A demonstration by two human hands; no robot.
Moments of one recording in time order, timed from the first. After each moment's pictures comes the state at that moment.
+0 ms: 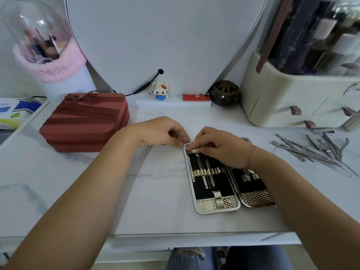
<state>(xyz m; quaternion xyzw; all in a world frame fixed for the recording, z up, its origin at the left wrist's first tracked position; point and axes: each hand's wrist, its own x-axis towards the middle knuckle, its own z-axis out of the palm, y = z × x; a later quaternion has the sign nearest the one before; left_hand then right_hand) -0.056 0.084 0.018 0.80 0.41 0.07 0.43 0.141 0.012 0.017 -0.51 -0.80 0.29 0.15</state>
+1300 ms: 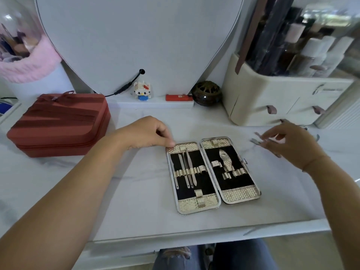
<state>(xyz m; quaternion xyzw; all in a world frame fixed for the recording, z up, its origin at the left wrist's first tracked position) -0.041 0.076 0.017 0.79 0.45 0.12 0.39 0.289 -0.036 0.024 -0.76 -0.62 0.06 0.21</state>
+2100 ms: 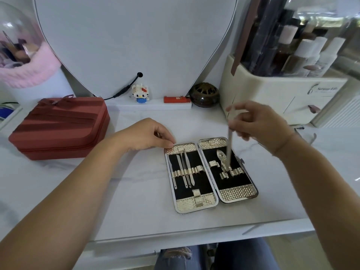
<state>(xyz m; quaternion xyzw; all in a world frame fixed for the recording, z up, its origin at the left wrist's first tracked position) -0.040 0.075 0.017 0.79 0.43 0.13 0.41 0.229 -0.011 0.053 -0.57 -0.60 0.36 0.43</state>
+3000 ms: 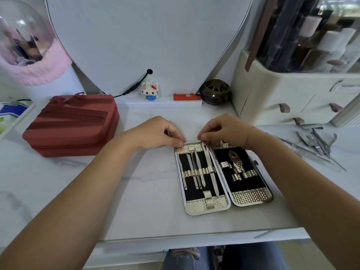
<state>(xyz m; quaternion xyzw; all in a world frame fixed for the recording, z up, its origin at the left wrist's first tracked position) -0.040 0.078 0.014 0.79 0.42 0.13 0.42 0.182 0.045 0.016 -0.58 -0.71 0.33 0.21</state>
